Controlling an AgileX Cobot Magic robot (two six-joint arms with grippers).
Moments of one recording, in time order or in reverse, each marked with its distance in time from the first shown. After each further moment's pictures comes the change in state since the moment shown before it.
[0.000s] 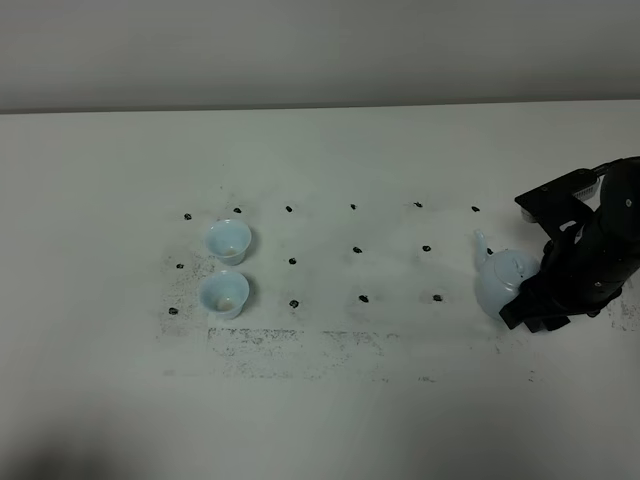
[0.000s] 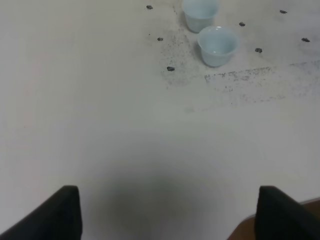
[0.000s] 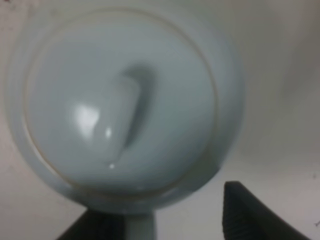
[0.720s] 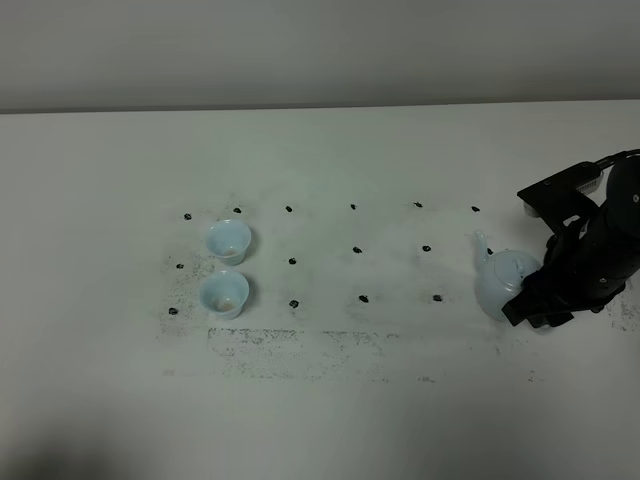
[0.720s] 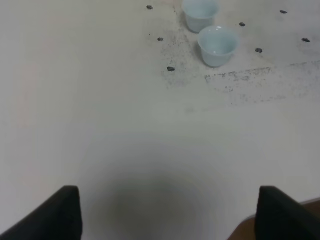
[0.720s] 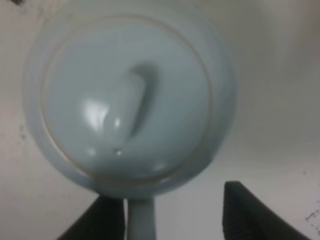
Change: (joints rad) left arm 0.000 0.000 0.000 0.000 0.000 0.000; right arm 0.000 -0.031 0.000 -0.001 0.015 -0.012
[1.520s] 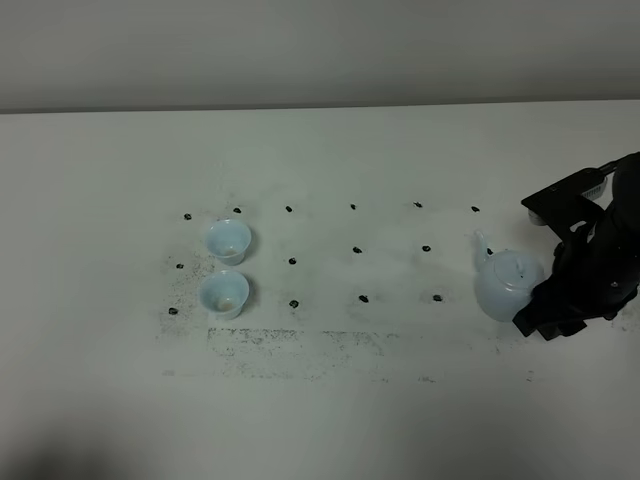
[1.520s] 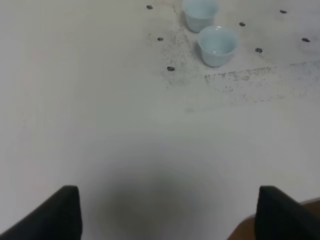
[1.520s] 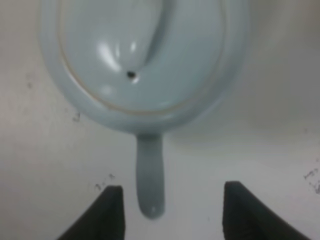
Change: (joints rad) left arm 0.000 0.000 0.000 0.000 0.000 0.000; right arm 0.000 -0.025 0.000 -0.020 0.092 -0.012
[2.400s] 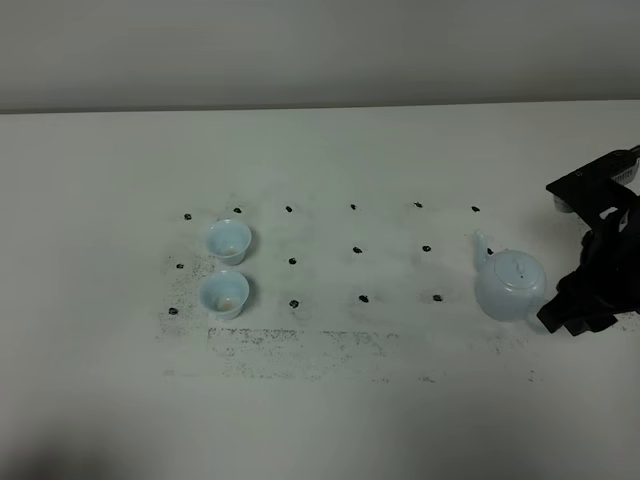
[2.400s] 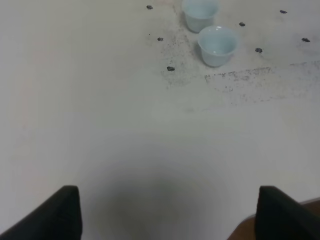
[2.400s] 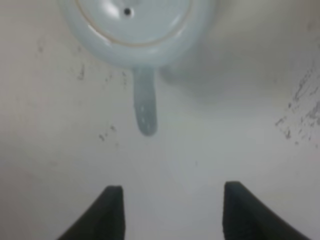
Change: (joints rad) left arm 0.000 0.000 0.000 0.000 0.000 0.000; right arm 0.000 -0.143 0.000 -0.043 0.130 0.023
